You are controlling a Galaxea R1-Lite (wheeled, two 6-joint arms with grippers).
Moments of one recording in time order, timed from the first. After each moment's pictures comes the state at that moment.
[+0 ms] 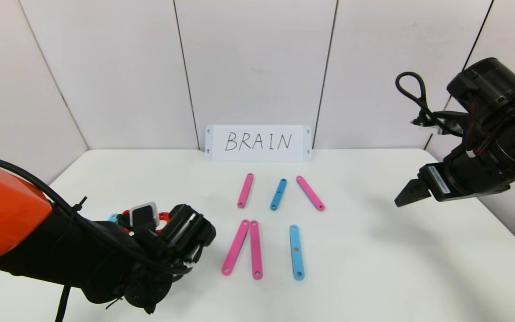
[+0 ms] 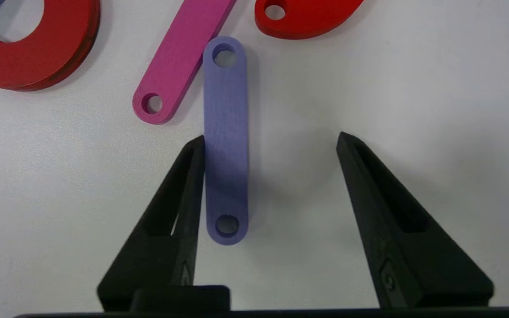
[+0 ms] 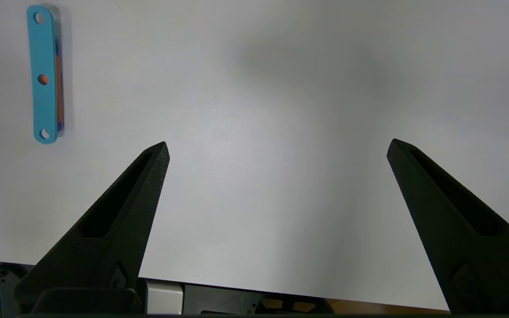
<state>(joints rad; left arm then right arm) -0.65 1.90 -0.75 0.01 0.63 -0.98 0.25 1.71 -1.52 0.91 -0.05 0.10</state>
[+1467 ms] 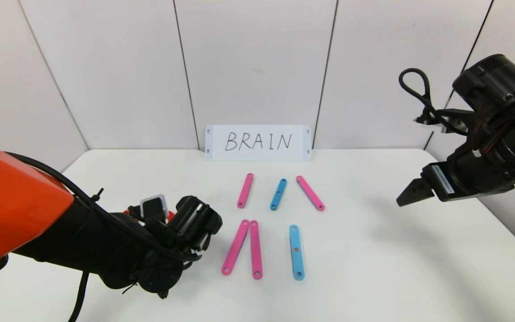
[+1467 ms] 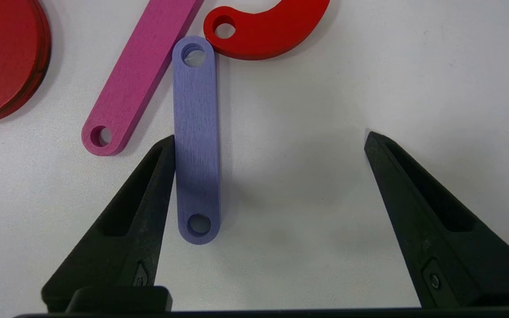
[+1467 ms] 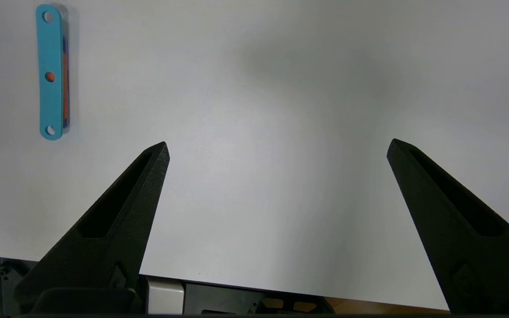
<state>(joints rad) -0.63 1.94 -0.82 -0.01 0.64 -0.95 0.25 1.69 -1.51 0.91 -0.04 0.10</state>
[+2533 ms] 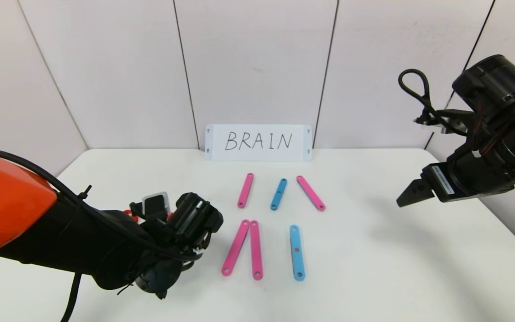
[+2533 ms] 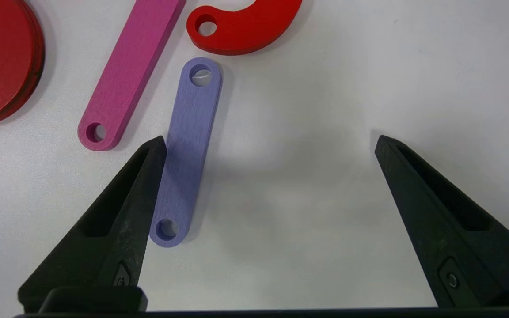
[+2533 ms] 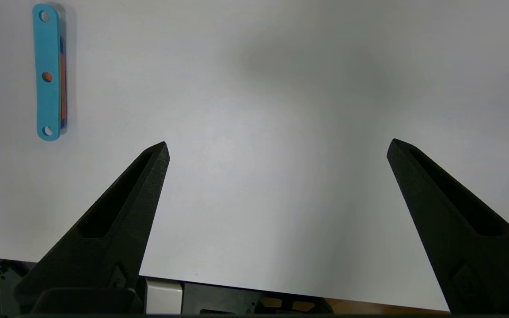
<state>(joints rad) -0.65 1.89 -0.84 -0.01 0.64 -0.91 0.25 1.69 -1.51 0.91 -0.04 0.09</state>
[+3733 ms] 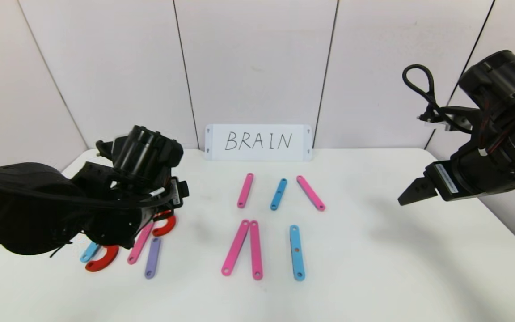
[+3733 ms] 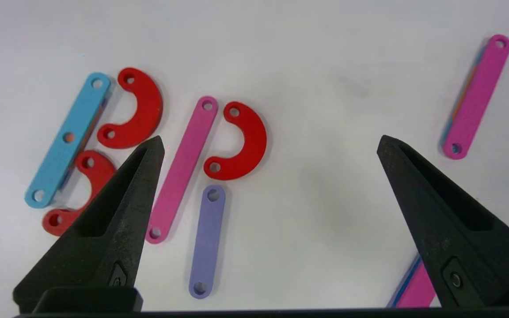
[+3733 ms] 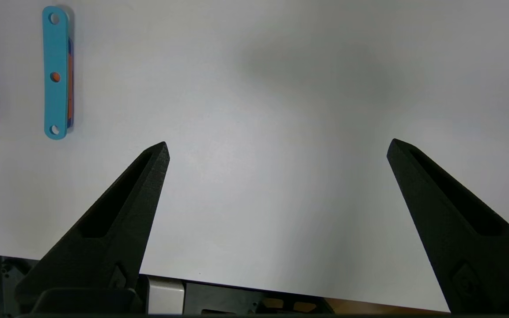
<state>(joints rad) -0.57 1.67 -0.98 0.02 0.65 -0.62 0.25 1.67 -1.51 0.91 -0.04 0.09</state>
